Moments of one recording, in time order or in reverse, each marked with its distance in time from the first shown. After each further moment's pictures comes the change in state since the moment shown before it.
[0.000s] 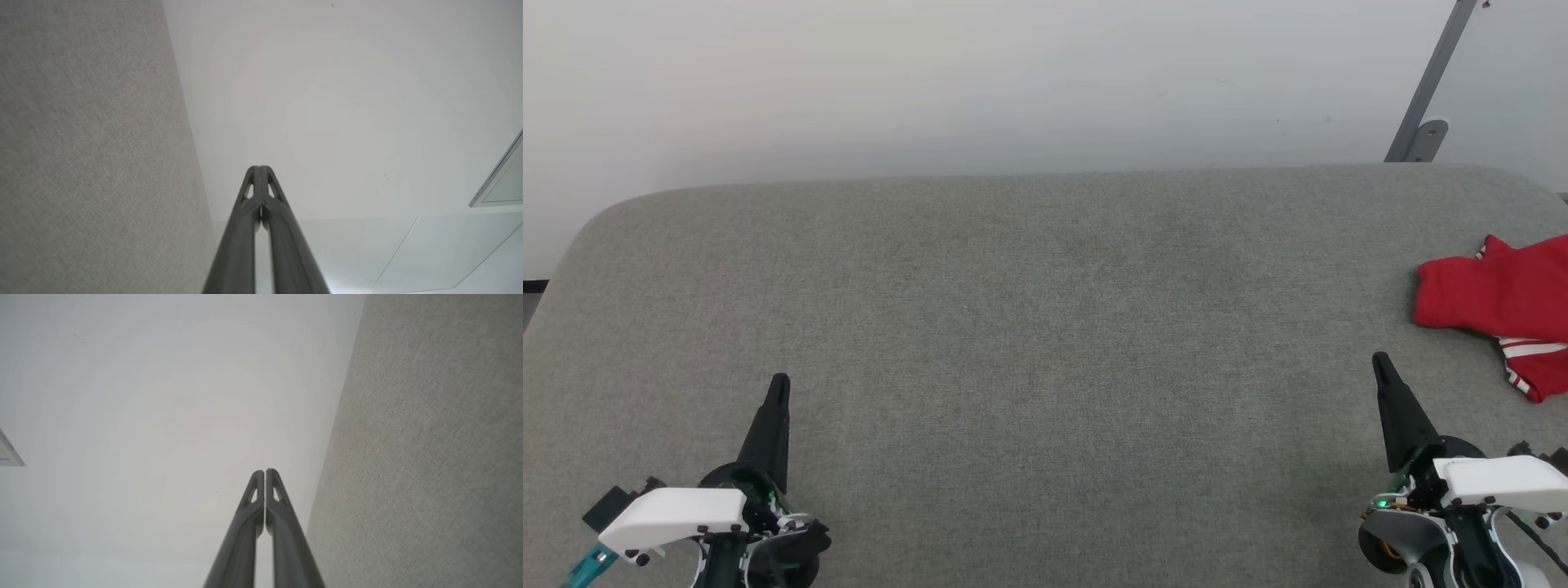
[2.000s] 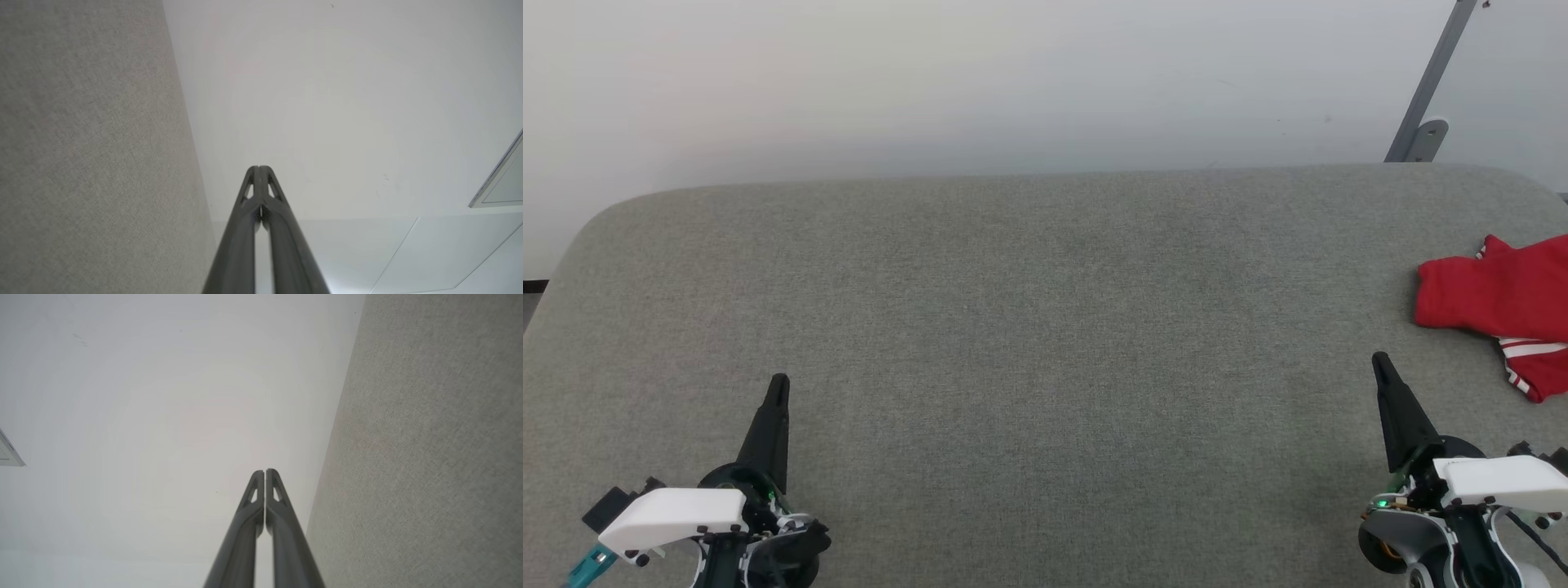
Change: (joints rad) left arm 0.000 -0.003 0.004 0.000 0.002 0.000 0.002; right arm 0.000 0.000 0.000 0.000 0.000 0.000 0.000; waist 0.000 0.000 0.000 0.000
